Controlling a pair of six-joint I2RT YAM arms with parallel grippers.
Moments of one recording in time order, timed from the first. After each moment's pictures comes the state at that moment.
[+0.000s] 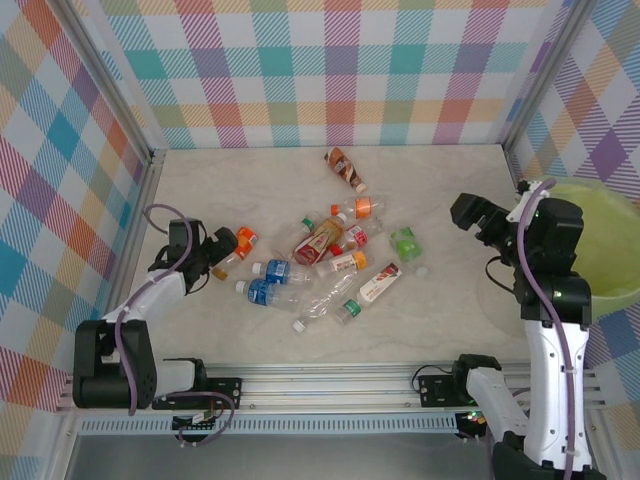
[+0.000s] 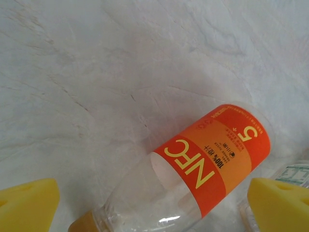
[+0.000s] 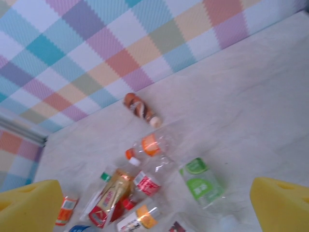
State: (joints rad) left arm -0.01 1.30 0.64 -0.16 0.05 -0.61; right arm -0.07 0.81 1.16 -0.76 -0.31 0.46
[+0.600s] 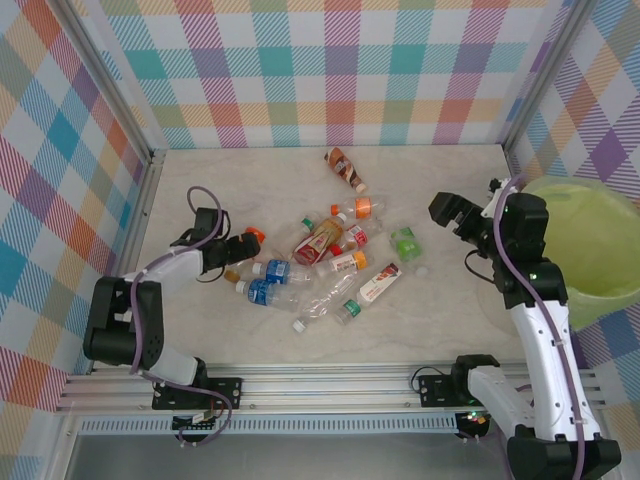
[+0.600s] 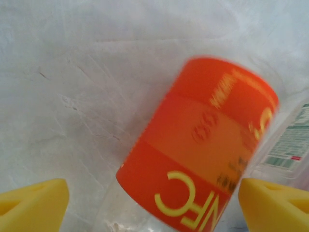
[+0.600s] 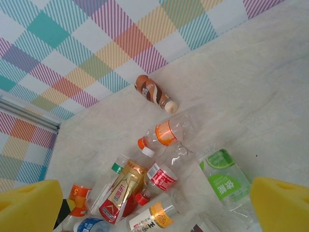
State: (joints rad) left arm -0.14 1.52 0.81 -0.29 0.08 -0.42; right arm 0.05 0.86 1.02 -0.60 -0.27 0.55
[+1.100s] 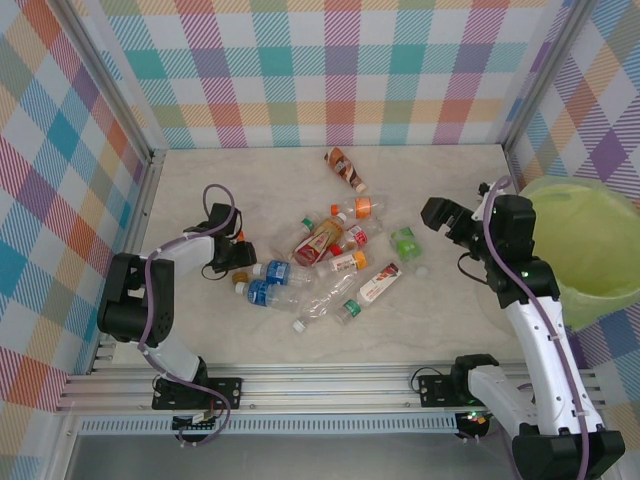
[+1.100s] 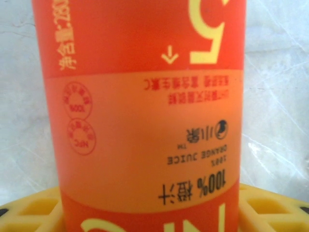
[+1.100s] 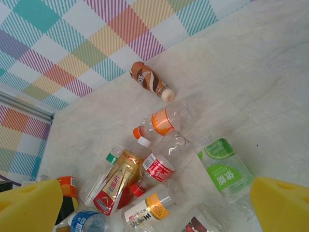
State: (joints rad) left arm -0.18 1.65 0.91 -0.46 -0.02 -0.39; right arm 0.10 0.87 0.98 -0.59 -0.24 0.55
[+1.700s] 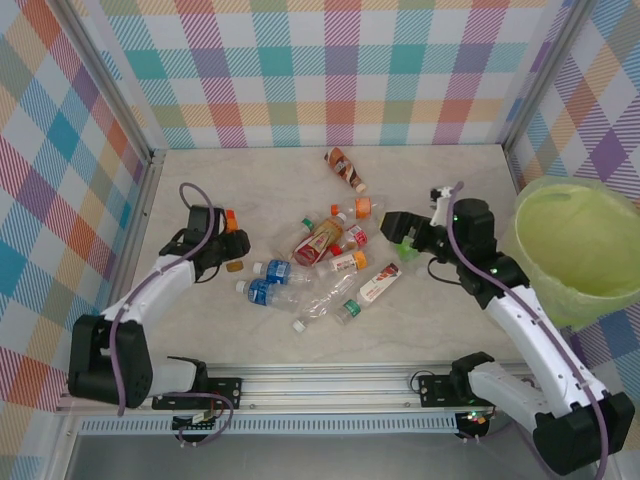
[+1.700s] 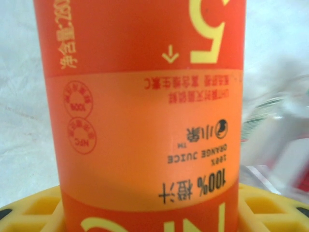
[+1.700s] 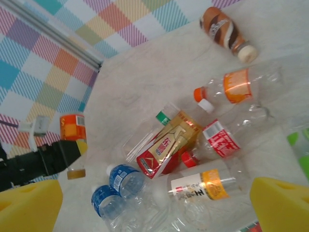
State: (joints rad) left arm -0.18 1.25 0.81 -0.38 0.02 -0.40; right arm 0.39 0.95 0.88 -0.36 -0.30 0.58
